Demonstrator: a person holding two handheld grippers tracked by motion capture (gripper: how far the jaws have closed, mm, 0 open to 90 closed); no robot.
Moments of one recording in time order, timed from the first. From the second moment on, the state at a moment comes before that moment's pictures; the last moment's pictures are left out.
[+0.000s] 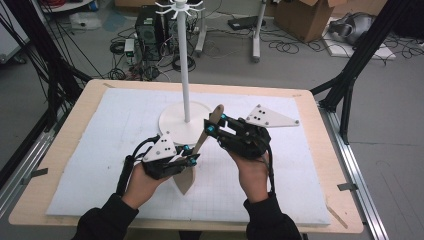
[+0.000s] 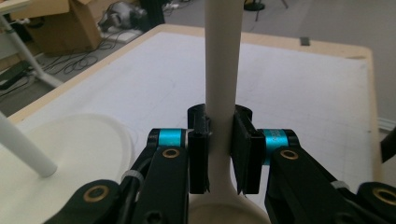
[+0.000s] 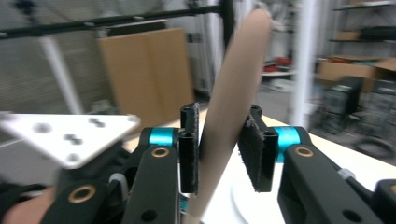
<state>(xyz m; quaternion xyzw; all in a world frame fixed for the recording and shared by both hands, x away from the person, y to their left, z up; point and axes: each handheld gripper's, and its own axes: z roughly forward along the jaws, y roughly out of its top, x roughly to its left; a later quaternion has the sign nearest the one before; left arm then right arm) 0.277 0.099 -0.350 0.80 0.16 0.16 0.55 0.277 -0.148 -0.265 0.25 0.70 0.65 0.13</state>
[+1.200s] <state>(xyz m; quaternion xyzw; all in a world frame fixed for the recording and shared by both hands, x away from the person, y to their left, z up) 0.279 0.105 -0.350 0.79 0.09 0.01 0.61 0.284 -0.144 -0.262 0.09 0.75 0.66 0.01</state>
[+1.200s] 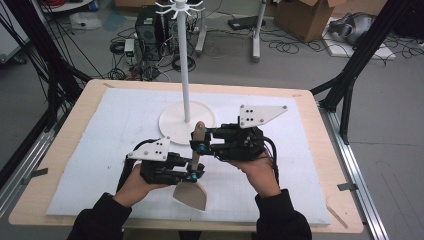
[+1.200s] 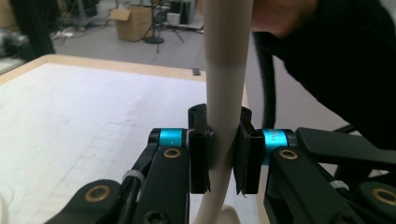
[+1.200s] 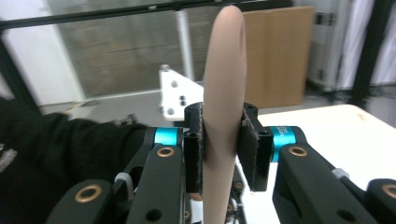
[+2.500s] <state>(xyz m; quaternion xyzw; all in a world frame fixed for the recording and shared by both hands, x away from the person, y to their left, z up) 0.370 0.125 -0.244 0.77 0.22 0.15 0.58 0.267 -0.243 -0.350 0.35 0.72 0.53 0.27</state>
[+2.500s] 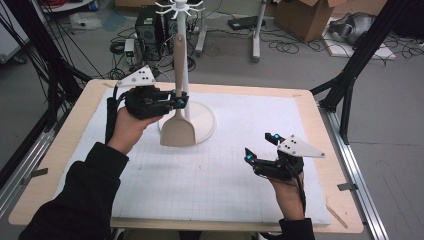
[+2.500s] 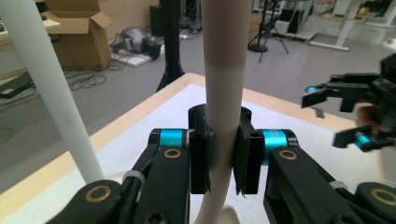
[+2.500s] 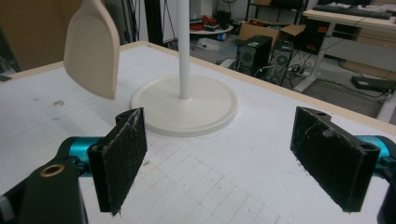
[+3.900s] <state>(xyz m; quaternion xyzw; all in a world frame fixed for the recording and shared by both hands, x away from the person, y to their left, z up) 0.425 0.107 -0.233 0.77 0.30 0.17 0.53 0.265 -0.252 -0.352 0.35 0.72 0.53 0.26</state>
